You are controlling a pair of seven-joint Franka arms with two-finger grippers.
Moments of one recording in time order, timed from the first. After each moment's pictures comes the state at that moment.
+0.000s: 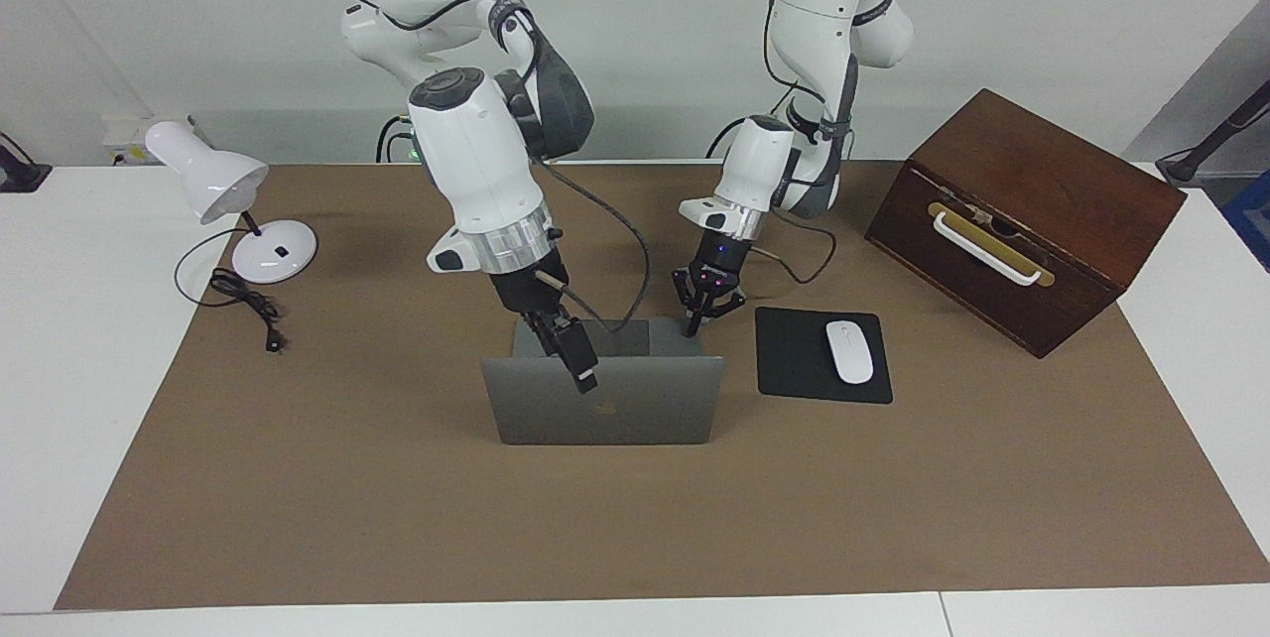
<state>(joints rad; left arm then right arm) -0.65 0.29 0.02 -2.46 -0.08 3.49 -0.02 0.32 0.42 0.05 -1.43 0.12 2.29 1.30</state>
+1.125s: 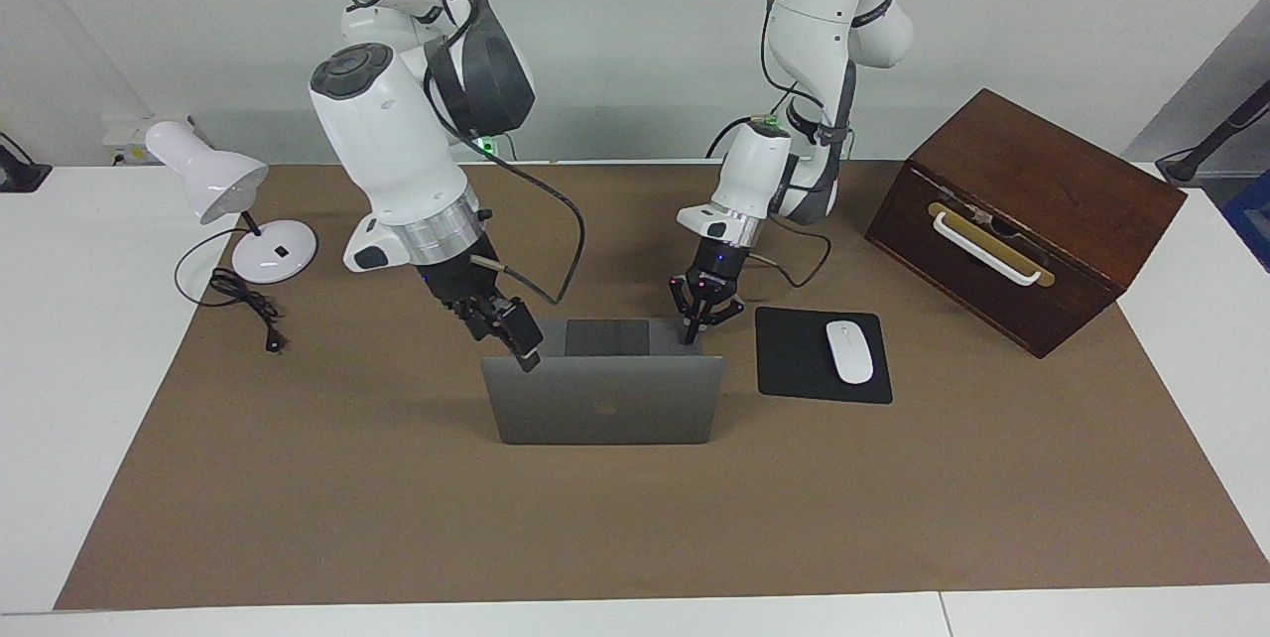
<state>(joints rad) -0.65 0.32 0.02 -2.40 -0.08 3.45 -0.13 0.27 0.38 -0.03 -1.36 0.18 2.02 0.85</state>
